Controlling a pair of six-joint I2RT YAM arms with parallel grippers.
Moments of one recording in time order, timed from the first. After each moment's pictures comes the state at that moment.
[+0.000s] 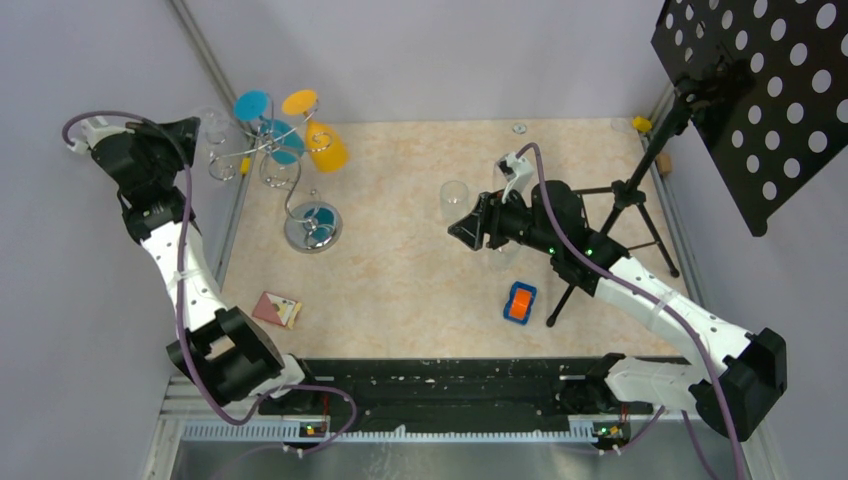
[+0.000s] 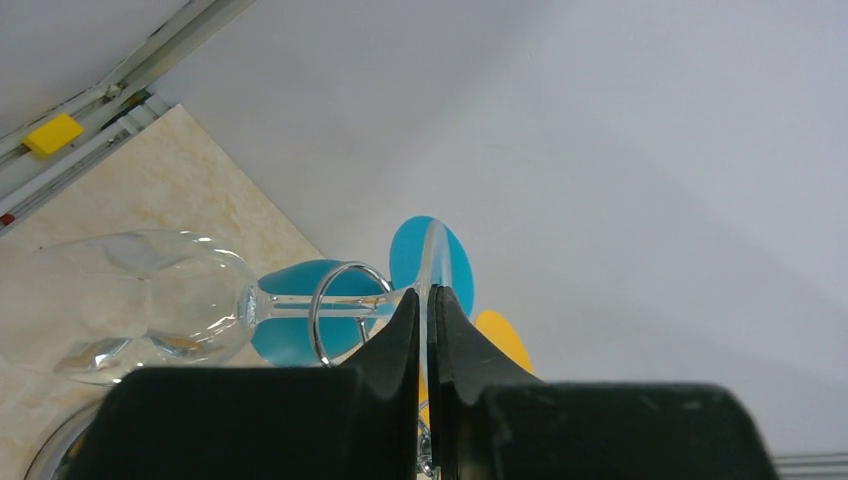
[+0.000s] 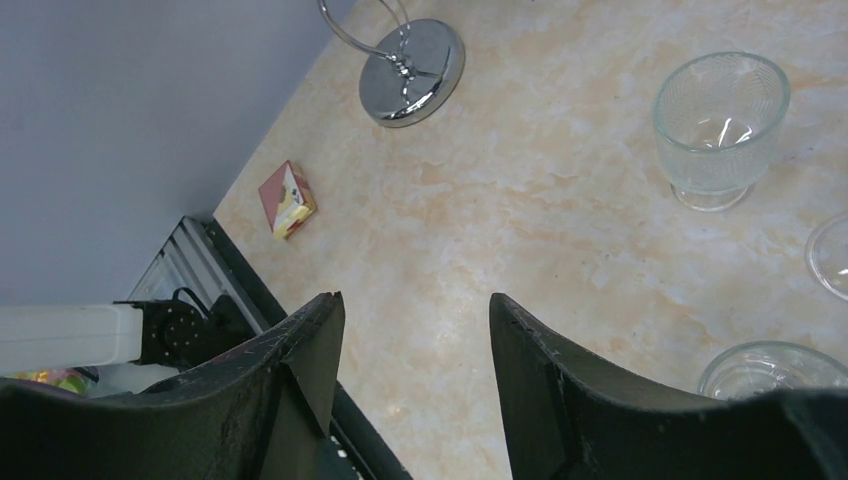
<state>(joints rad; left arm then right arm) 0.61 1.35 1.36 -0.03 0.42 -1.02 0.70 1.13 0.97 -0.13 -0.21 0.46</state>
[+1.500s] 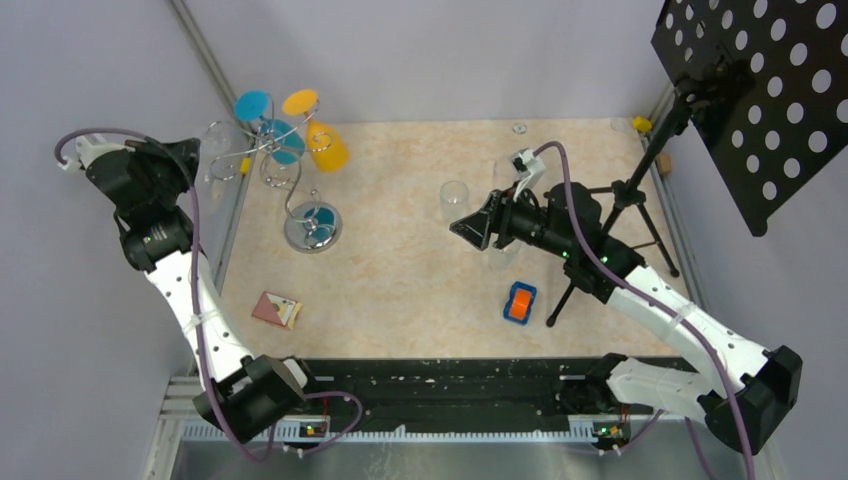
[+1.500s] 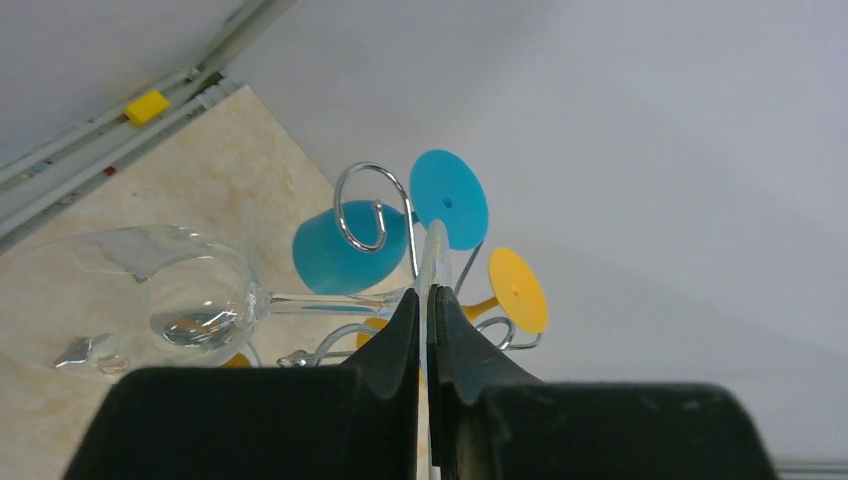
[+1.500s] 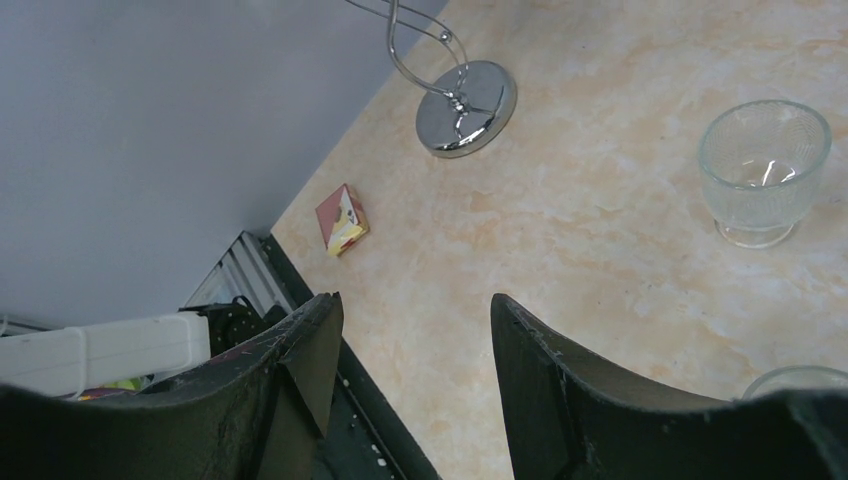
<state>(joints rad) 0.63 1.16 1.34 -0.26 0.40 -0.93 0.70 1.05 0.97 -0.10 -0.26 0.51</state>
